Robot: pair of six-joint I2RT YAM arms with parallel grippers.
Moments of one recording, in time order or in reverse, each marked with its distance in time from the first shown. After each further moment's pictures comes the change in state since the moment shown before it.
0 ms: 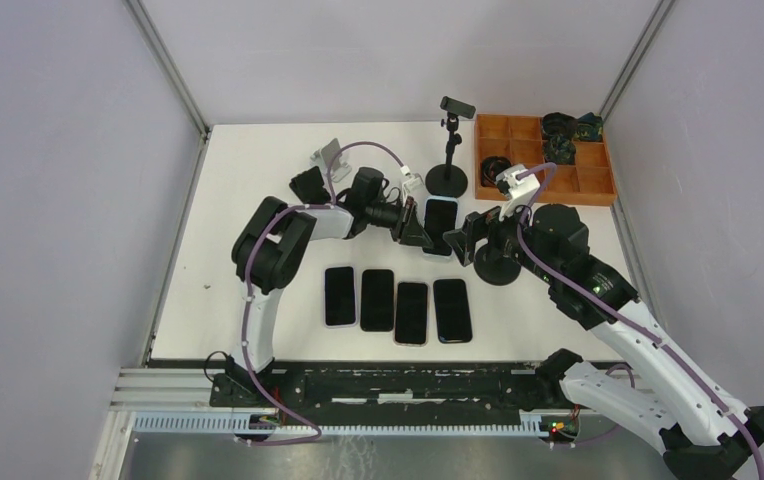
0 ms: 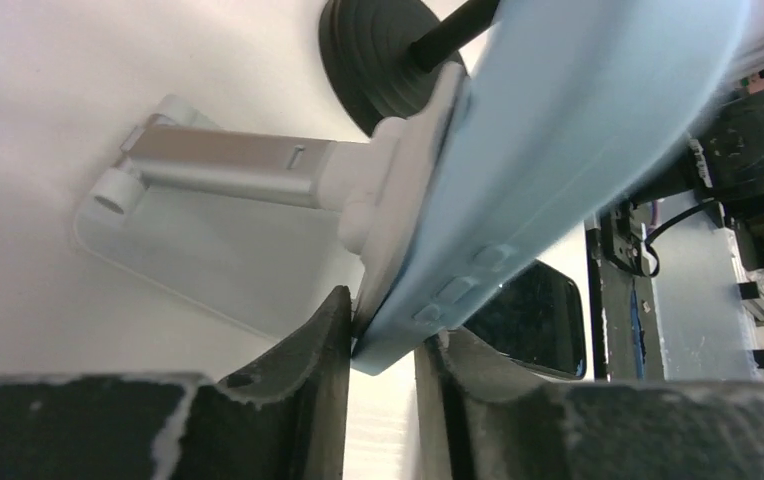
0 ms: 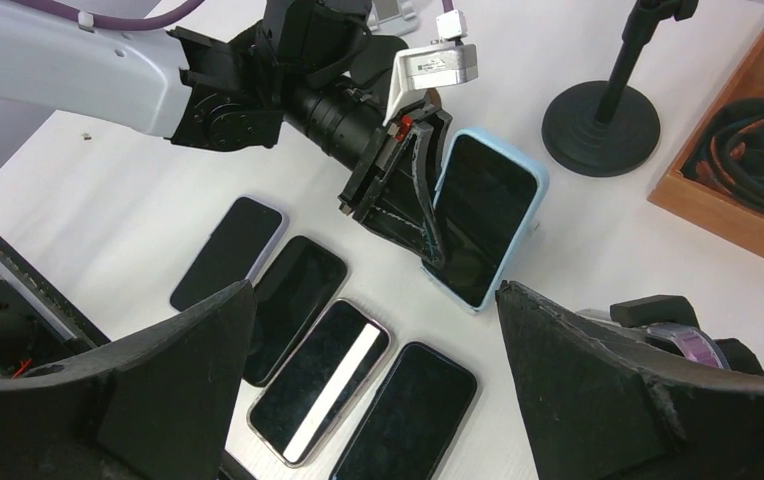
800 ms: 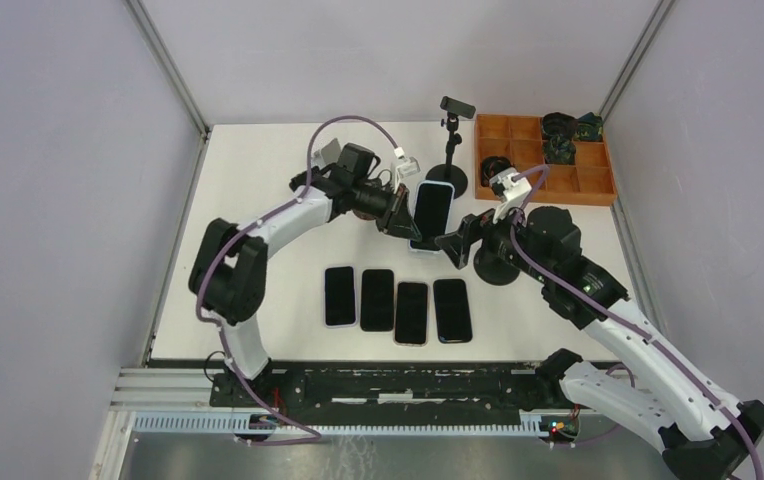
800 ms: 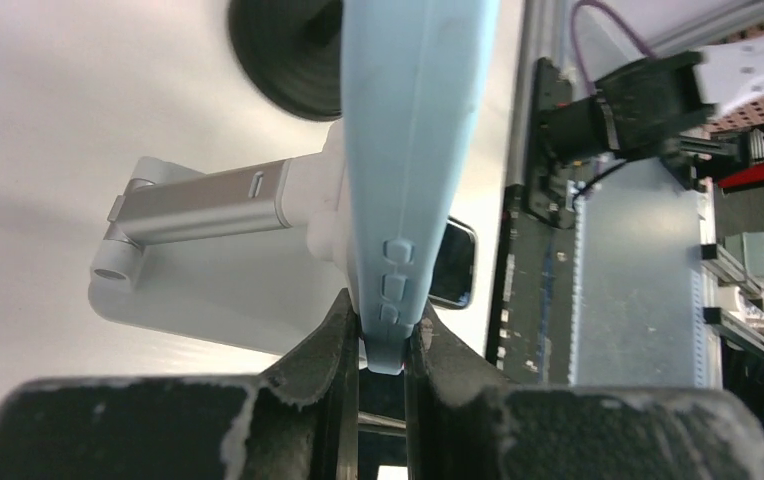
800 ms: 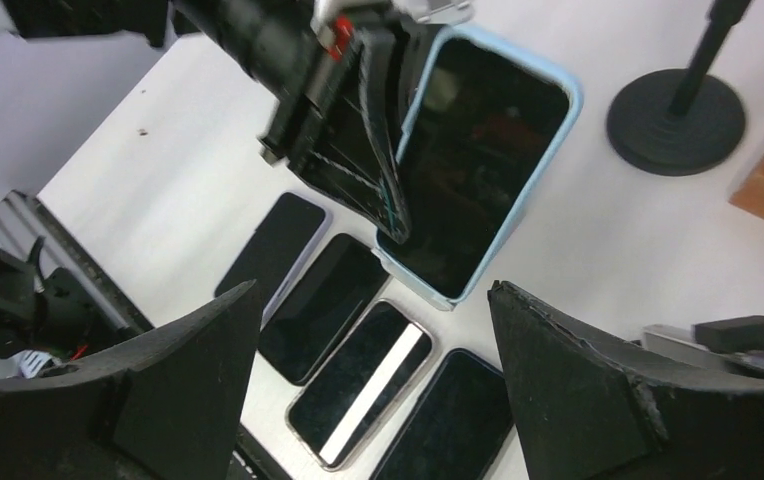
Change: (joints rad) left arm 0.001 -0.285 0.075 -0.567 -0.062 0.199; right arm 0.000 0.010 -0.047 0.071 -0.073 0.052
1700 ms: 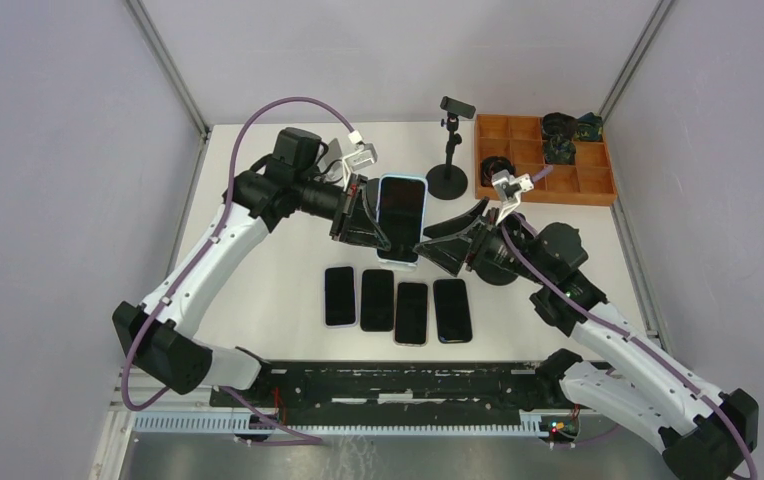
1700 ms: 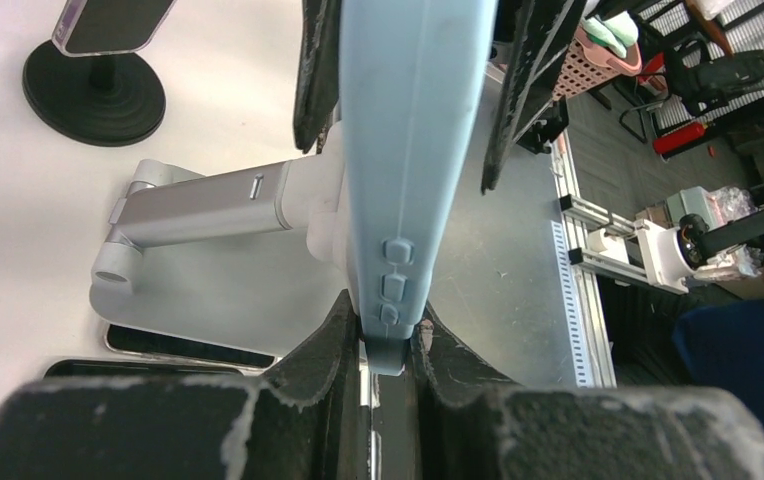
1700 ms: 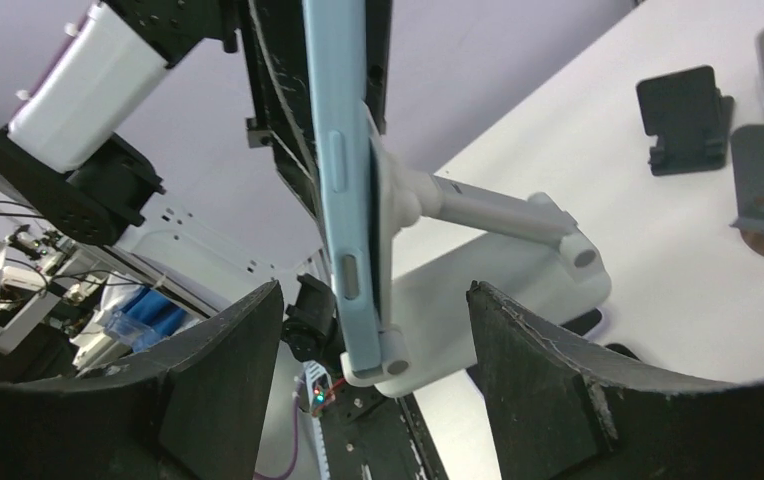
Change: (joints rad) left arm 0.051 -0.487 0.090 -0.508 0.211 0.071; right arm 0.000 0.001 -0.215 0.631 -0.417 0.441
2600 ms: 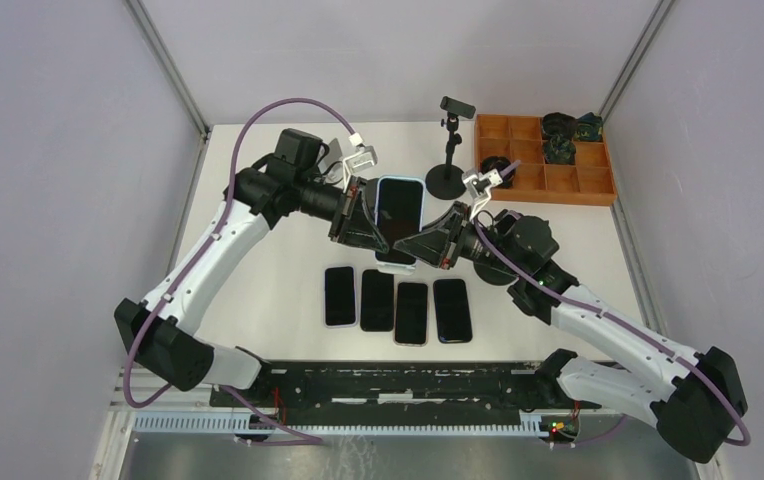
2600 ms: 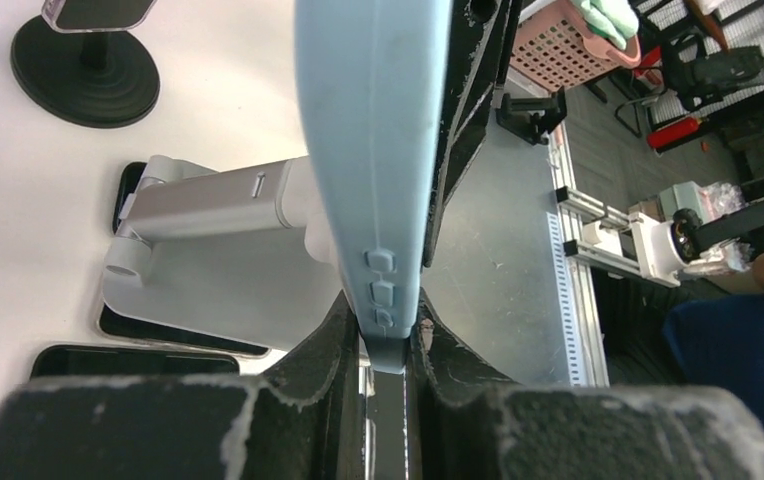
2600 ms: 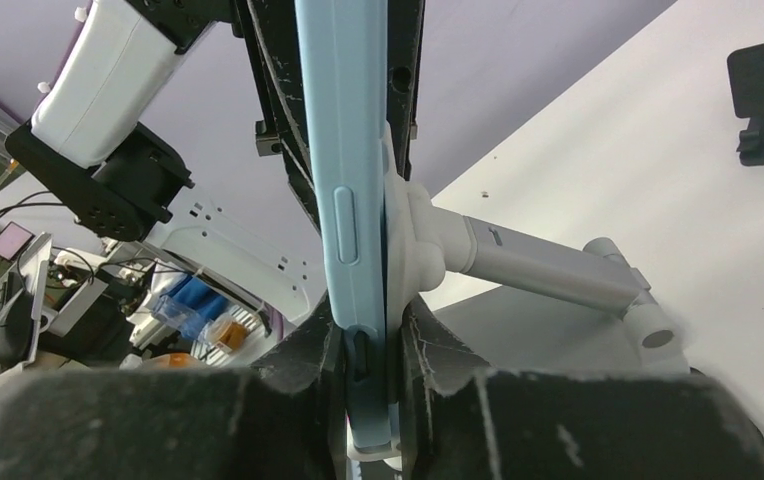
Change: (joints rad) left arm 0.003 0.015 0.010 -0.067 -0.002 0.037; right arm 0.080 0.176 0.017 0.186 -0.003 0.084
